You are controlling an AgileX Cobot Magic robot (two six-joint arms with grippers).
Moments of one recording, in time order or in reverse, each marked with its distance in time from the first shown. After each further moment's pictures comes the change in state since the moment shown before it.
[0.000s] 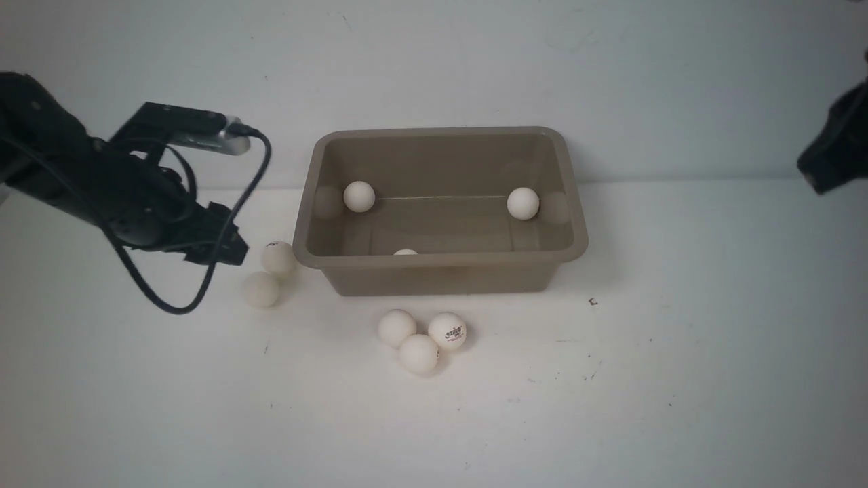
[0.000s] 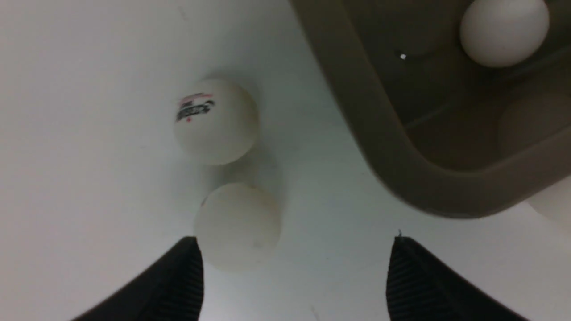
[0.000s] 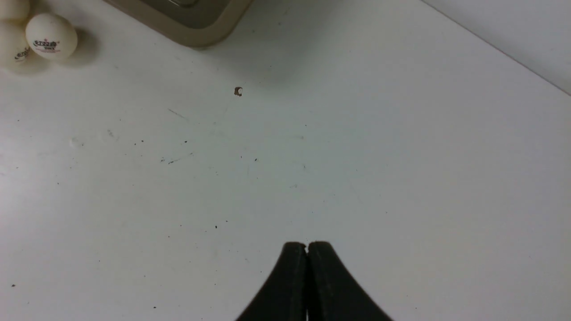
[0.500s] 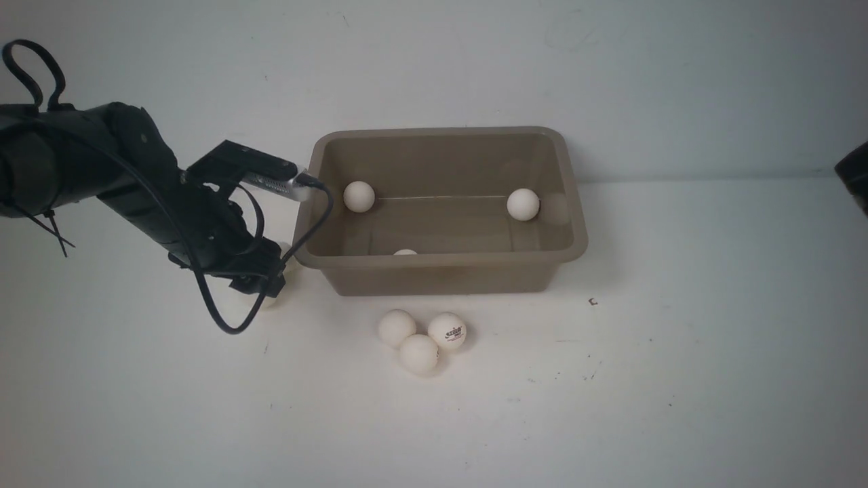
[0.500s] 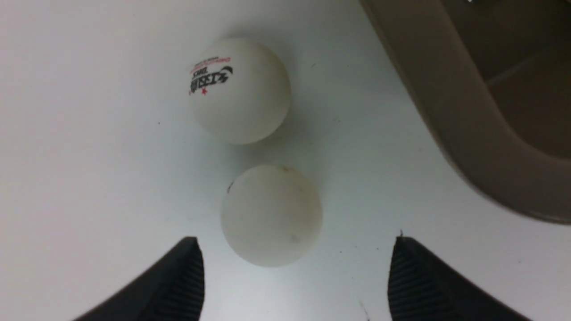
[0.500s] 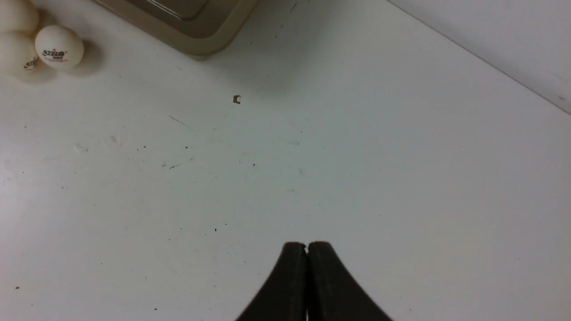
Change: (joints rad) right arm 0.000 -0.054 0.014 0.000 -0.002 0.000; left arm -0.045 0.070 -0.021 0.196 -0.032 -0.137
